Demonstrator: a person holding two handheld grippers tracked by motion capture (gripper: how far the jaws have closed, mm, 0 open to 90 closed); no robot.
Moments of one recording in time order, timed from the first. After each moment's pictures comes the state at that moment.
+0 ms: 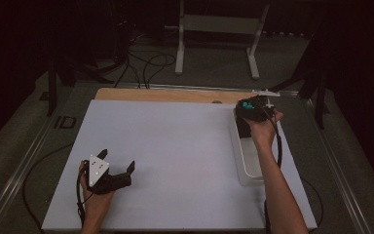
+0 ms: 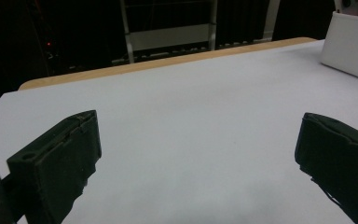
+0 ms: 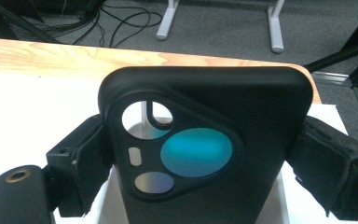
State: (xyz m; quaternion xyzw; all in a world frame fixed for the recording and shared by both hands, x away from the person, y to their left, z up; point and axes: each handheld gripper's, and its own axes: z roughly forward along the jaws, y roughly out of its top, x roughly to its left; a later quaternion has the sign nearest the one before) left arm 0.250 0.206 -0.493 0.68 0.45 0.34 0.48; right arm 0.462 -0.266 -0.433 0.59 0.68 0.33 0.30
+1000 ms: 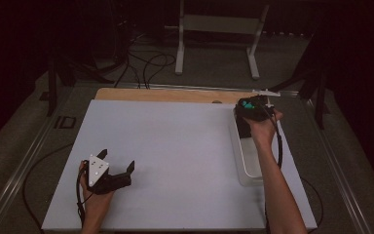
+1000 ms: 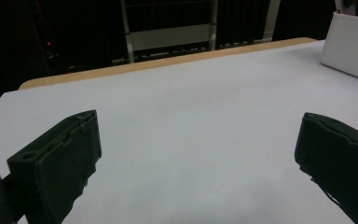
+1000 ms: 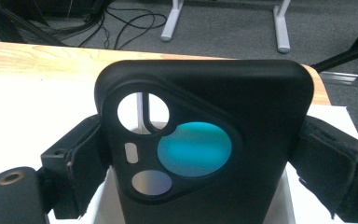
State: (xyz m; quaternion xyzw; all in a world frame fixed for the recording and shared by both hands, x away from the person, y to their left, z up) left arm 0.250 0.206 -0.493 0.67 0.45 0.34 0.48; right arm 0.469 -0.269 -0.438 0.59 0.67 0.34 0.29
